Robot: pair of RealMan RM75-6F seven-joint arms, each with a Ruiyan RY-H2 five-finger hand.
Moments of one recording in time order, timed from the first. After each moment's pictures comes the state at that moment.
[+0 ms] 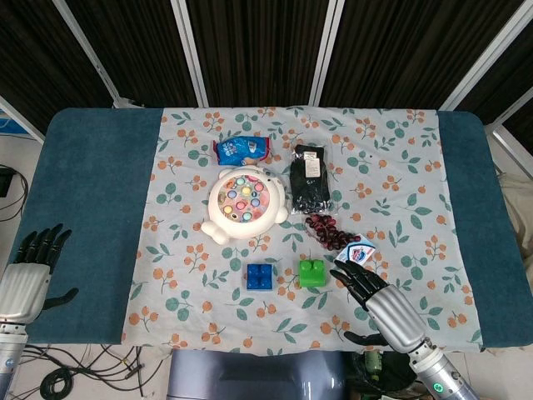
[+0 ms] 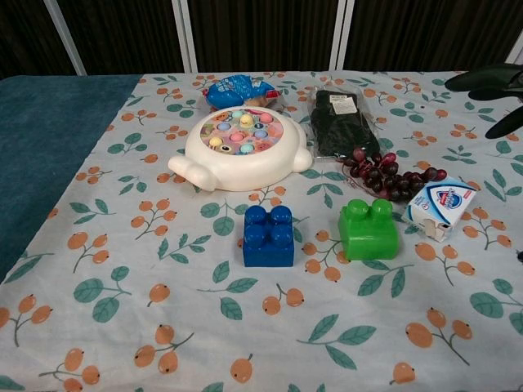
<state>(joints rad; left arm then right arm) -0.13 -1.17 -0.02 -1.62 1.52 1.45 0.14 0.28 -1.15 -0.09 -1.89 -1.85 1.36 0.04</state>
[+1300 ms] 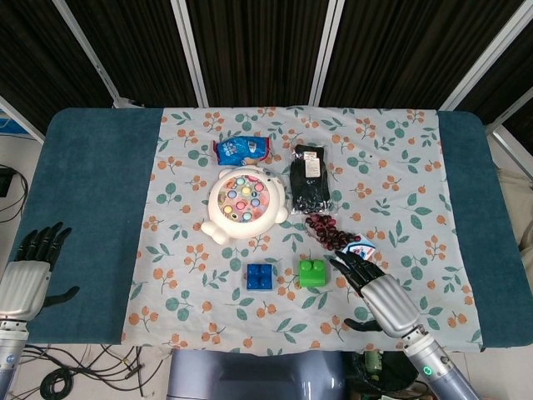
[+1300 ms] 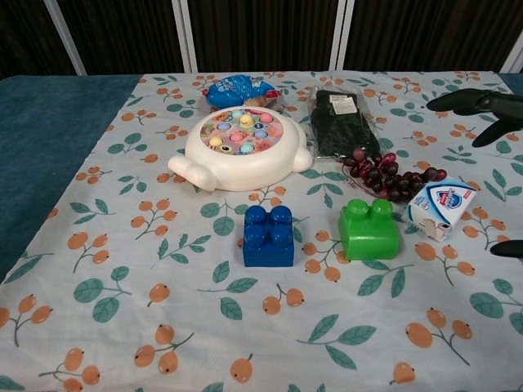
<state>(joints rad) -0.14 -1.17 -0.03 -1.62 1.49 1.43 0.12 0.33 -1.21 -0.02 -1.85 -1.70 1.25 -0.06</state>
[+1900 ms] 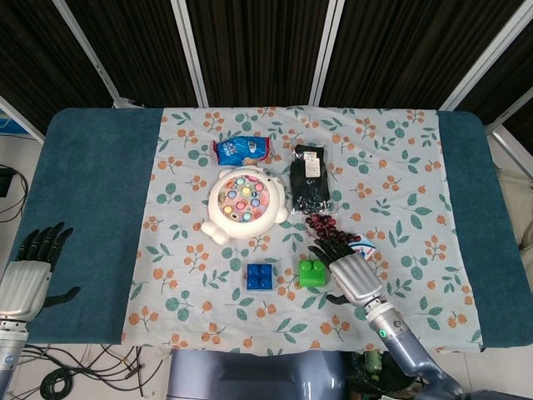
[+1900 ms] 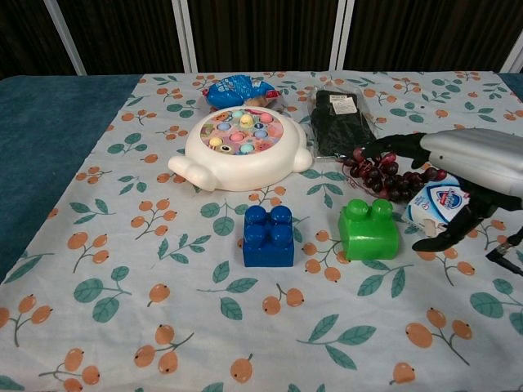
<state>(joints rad) -0.14 -1.16 -0.02 -1.62 1.51 1.43 0.10 0.46 -1.45 0.10 -1.70 -1.39 1.05 -0.38</state>
